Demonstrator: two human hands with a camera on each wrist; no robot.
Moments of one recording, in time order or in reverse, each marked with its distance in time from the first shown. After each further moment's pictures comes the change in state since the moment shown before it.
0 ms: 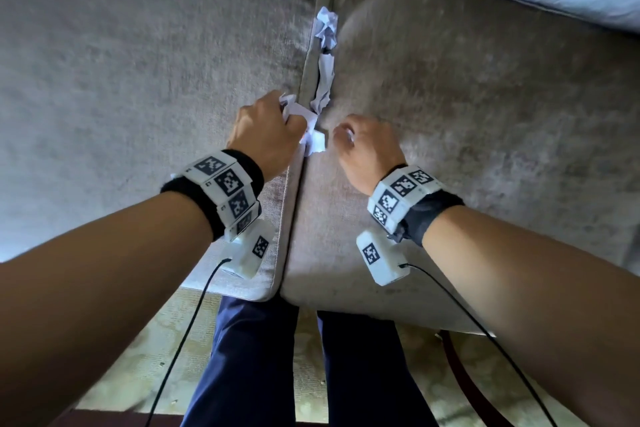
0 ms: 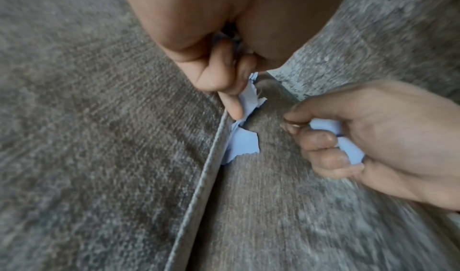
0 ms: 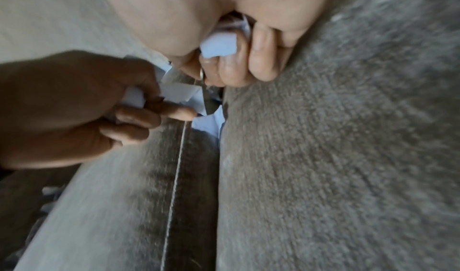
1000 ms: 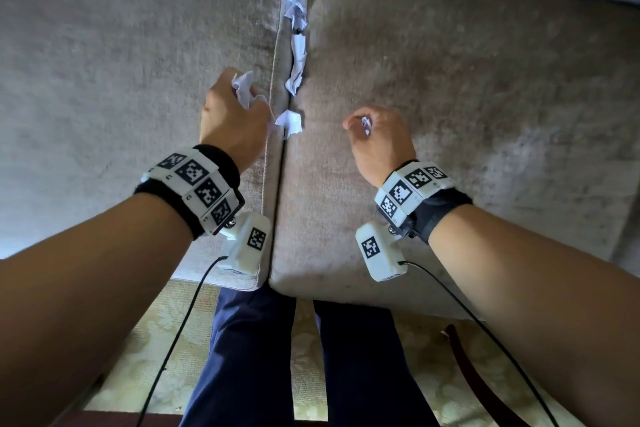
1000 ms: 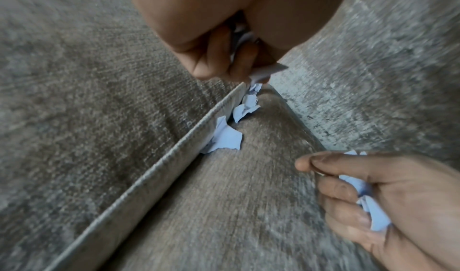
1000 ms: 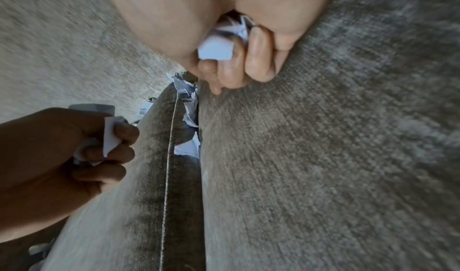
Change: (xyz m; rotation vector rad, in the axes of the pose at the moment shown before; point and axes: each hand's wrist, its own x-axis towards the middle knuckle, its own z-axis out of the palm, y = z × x) left_hand -0.028 0.006 0.012 -0.352 0.223 -0.074; right_hand -0.031 0.042 -0.014 0.219 0.120 0.135
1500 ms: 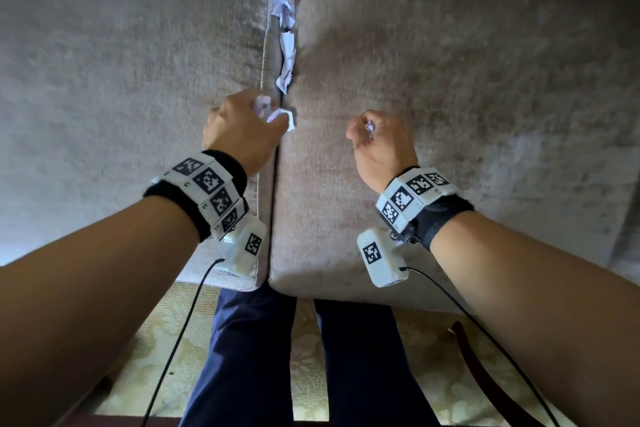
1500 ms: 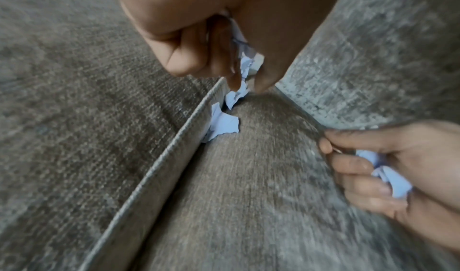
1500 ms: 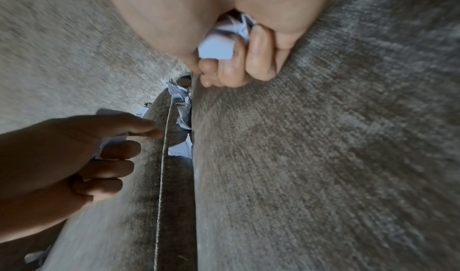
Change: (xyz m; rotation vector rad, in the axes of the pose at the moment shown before) left_hand -0.004 -0.011 0.014 0.322 -0.094 0.053; right_hand -0.014 0.014 -0.006 -0.013 0.038 0.028
